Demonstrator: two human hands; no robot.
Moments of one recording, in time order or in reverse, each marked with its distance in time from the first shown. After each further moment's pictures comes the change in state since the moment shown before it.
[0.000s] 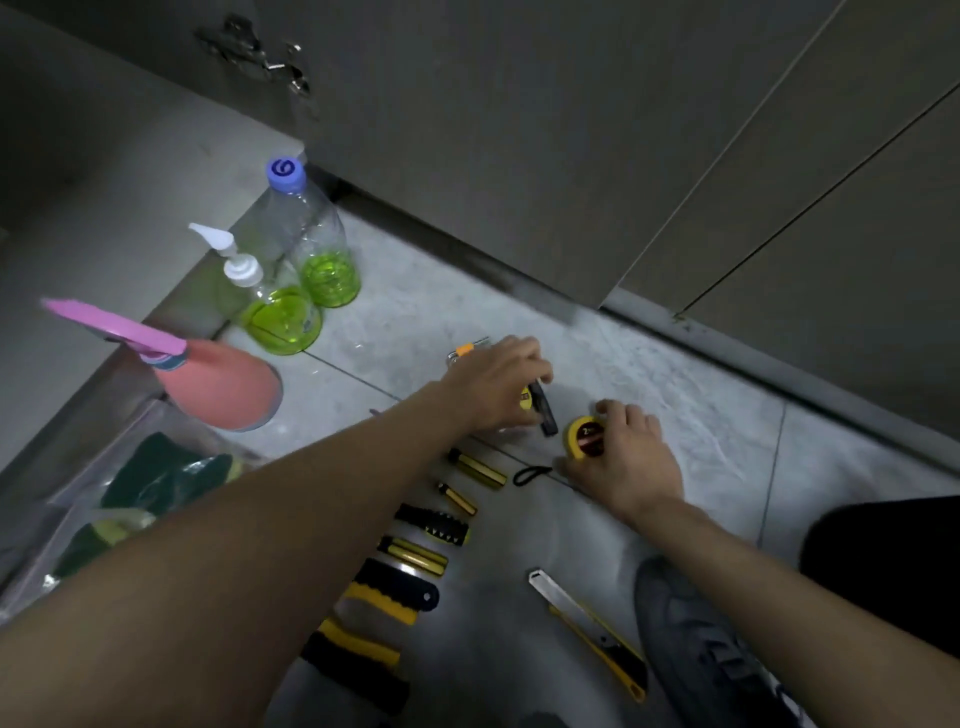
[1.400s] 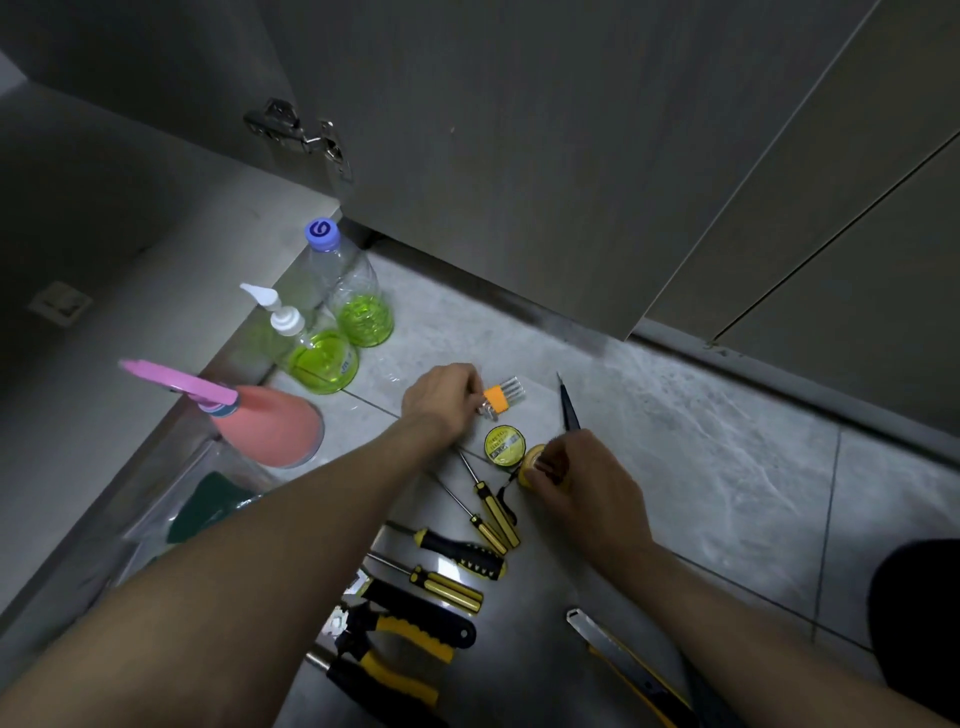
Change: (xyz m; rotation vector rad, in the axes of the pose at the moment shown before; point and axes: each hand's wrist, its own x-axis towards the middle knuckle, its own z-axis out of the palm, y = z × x) left_hand -0.023 -0.059 -0.012 -0.180 0.063 -0.713; right_hand -0.010 -0.054 0.029 0.296 0.196 -0.292
